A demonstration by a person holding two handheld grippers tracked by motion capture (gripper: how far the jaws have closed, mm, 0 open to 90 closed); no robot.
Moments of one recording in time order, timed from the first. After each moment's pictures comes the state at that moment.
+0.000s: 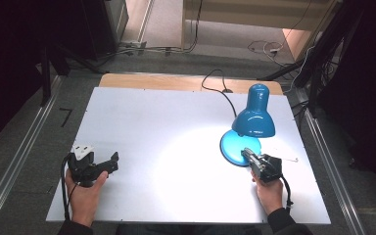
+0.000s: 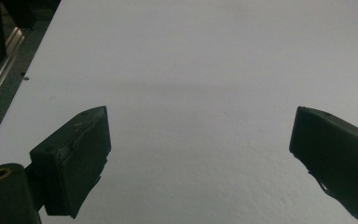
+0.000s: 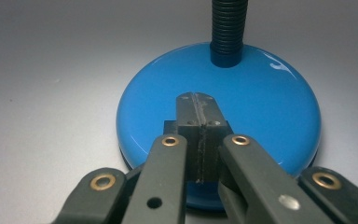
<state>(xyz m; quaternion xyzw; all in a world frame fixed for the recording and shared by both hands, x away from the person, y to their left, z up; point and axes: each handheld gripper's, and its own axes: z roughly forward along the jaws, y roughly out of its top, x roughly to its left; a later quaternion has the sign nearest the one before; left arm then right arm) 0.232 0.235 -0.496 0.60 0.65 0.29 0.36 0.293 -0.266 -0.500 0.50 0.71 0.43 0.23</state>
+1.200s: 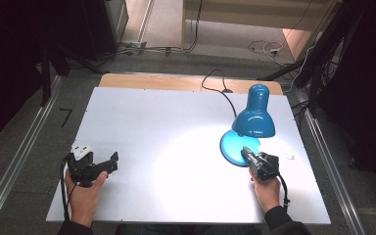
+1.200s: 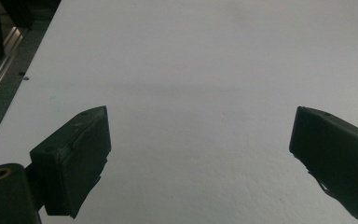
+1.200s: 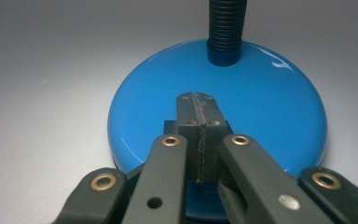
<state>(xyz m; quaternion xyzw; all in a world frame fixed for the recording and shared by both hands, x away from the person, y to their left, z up) 0.232 0.235 -0.496 0.60 0.65 0.29 0.36 0.299 -0.260 -0.504 0.51 0.71 0.42 0.23</state>
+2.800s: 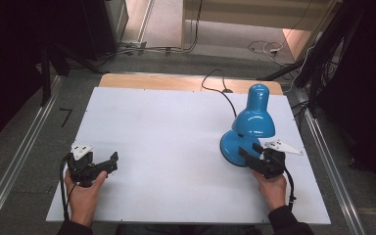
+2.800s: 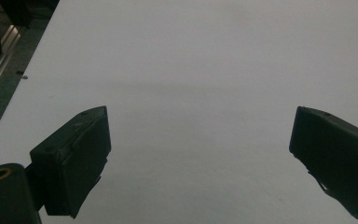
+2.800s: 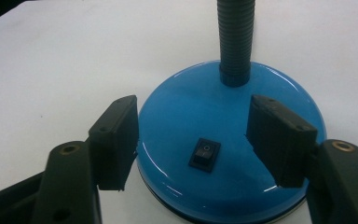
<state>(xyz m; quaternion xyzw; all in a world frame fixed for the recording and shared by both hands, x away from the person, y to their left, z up) 0.232 0.237 -0.496 0.60 0.65 0.28 0.36 0.299 -0.271 -0.482 0.50 0.71 0.45 0.19</state>
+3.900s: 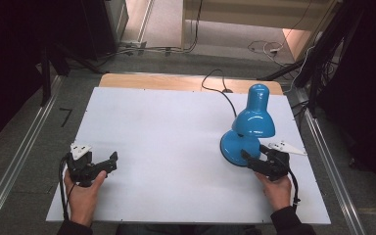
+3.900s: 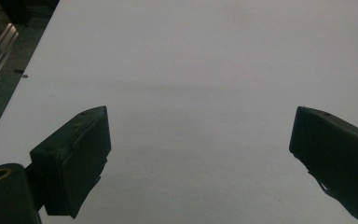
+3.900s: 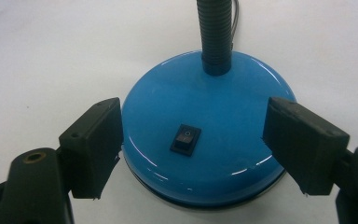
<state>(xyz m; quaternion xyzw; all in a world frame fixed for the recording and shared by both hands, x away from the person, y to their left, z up) 0.231 0.239 -0.496 0.60 0.66 0.28 0.37 0.296 -0.280 -0.480 0.51 0.72 0.43 0.19</state>
